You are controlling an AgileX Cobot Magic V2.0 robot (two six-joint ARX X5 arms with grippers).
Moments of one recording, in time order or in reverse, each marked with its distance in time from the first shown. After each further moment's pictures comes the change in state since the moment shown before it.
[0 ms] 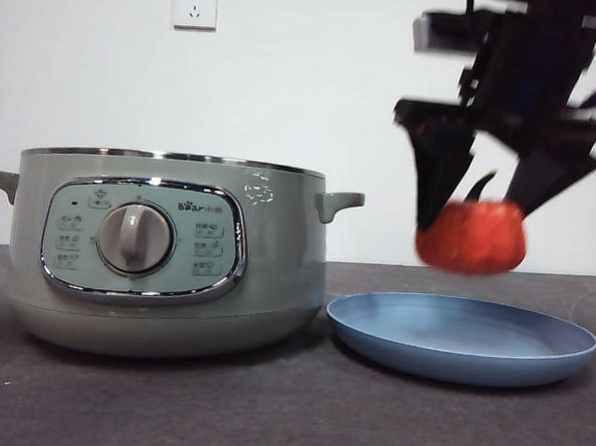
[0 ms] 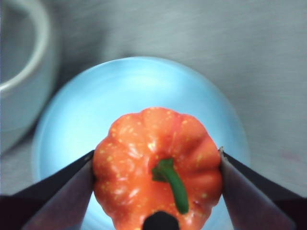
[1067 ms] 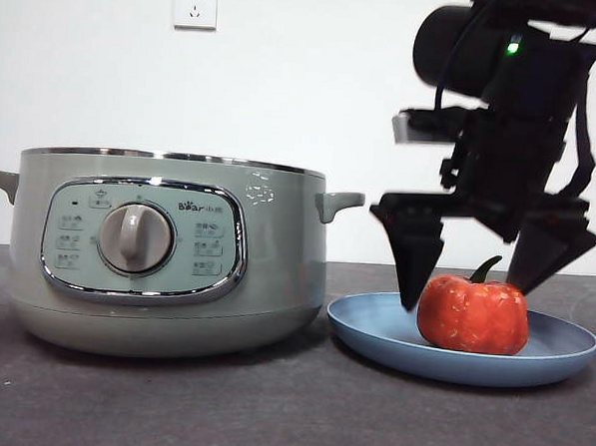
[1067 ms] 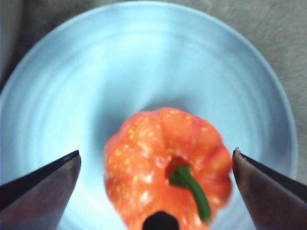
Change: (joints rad) left arm 0.000 0.001 0.000 -0.027 0.121 -0.021; right arm -0.011 0.160 -0.017 0.046 -0.015 0.000
